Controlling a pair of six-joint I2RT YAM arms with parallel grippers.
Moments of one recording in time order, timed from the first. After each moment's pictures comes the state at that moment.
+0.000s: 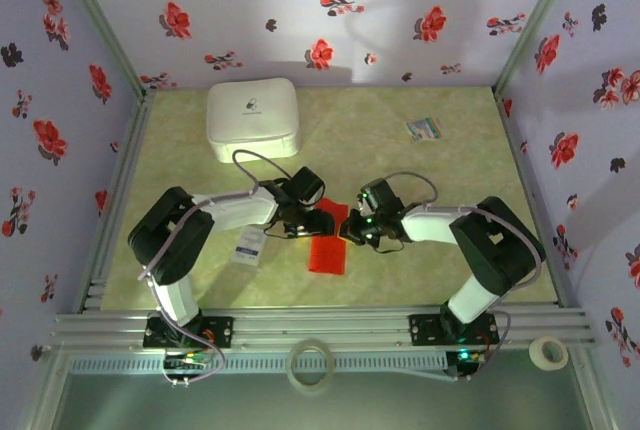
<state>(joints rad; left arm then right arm) -0.83 1.78 1.05 -0.45 0.23 -0.75 0.62 1.62 0.64 -0.03 -0.47 0.91</state>
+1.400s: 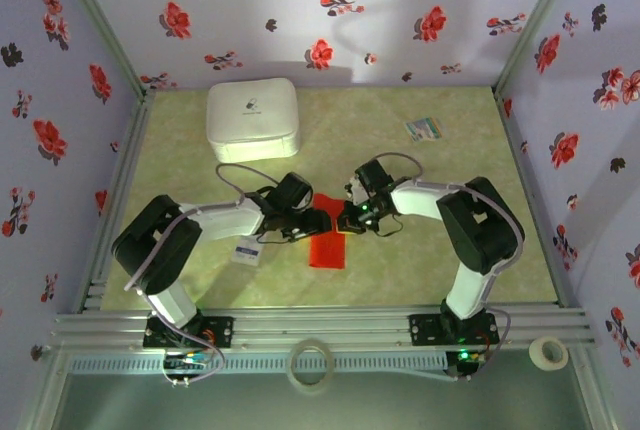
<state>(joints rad) -0.80 1.68 0.88 -0.21 0.27 -0.91 0.56 1.78 0.90 -0.35 -0.58 0.54</state>
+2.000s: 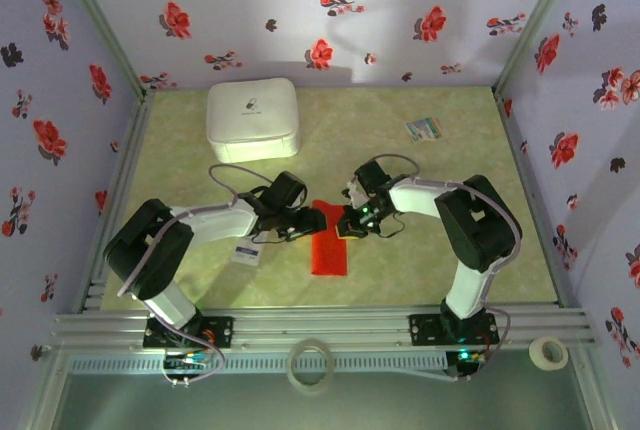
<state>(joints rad) -0.78 1.64 0.85 -0.21 0.30 -0.92 0.56 1.80 0.93 -0.44 -0.63 0.44</state>
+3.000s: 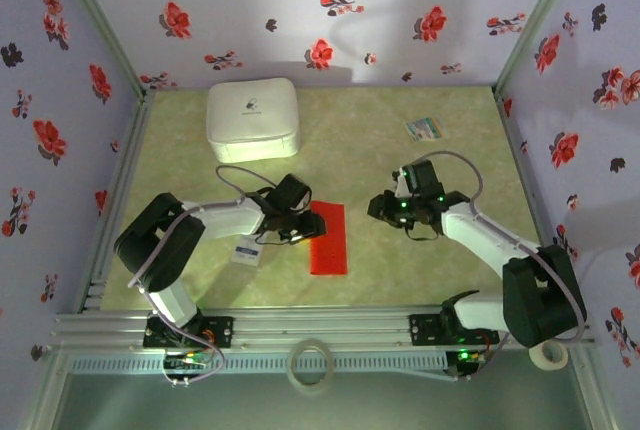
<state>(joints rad) -0.79 1.71 0.88 -0.24 0.28 -0.92 0.38 1.29 0.68 -0.37 -0.44 0.70</state>
